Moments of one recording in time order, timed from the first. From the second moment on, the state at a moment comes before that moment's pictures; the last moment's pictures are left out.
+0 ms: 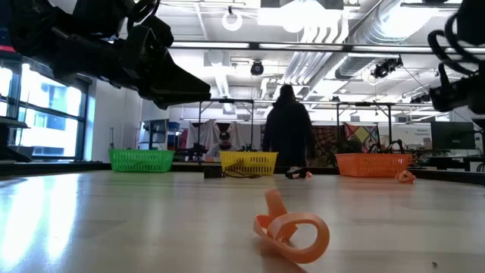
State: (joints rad) left arm -0.08 1.44 0.37 0.83 -0.17 -0.09; right arm 0.51 1.13 0.52 -0.94 0.13 1.39
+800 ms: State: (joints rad) left arm -0.08 1.44 0.37 0.89 -0.09 0.00; right arm 0.32 1.27 0.79 -0.85 0.44 0.96
